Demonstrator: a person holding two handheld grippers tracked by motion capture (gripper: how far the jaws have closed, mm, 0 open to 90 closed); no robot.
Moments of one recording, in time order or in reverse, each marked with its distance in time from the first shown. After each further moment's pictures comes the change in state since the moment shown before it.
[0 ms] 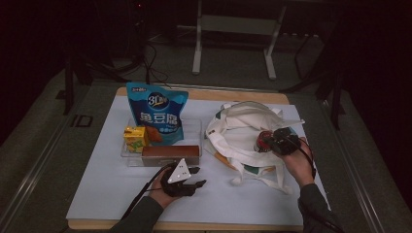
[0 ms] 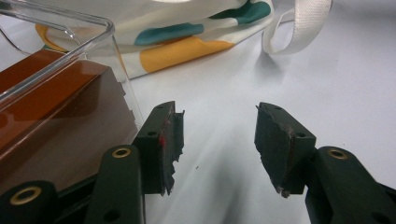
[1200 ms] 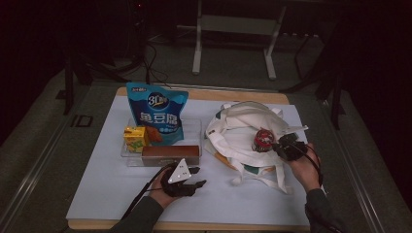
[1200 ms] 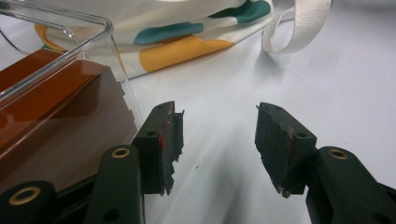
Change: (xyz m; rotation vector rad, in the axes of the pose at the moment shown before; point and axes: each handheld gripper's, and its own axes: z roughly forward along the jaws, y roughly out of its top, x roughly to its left) left arm 0.000 0.000 0.000 0.005 0.000 0.004; right arm -0.013 -0.025 0.004 0.088 -0.067 0.006
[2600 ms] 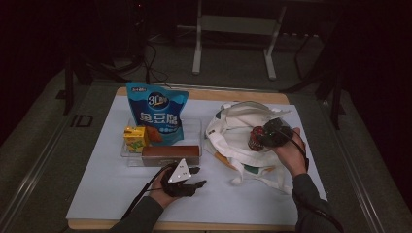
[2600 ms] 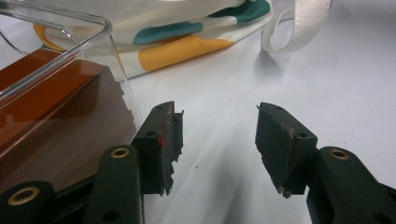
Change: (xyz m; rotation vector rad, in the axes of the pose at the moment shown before) left arm 0.000 0.000 0.000 0.001 -0.002 0.000; right arm 0.020 0.057 0.005 -0.017 0.023 -0.045
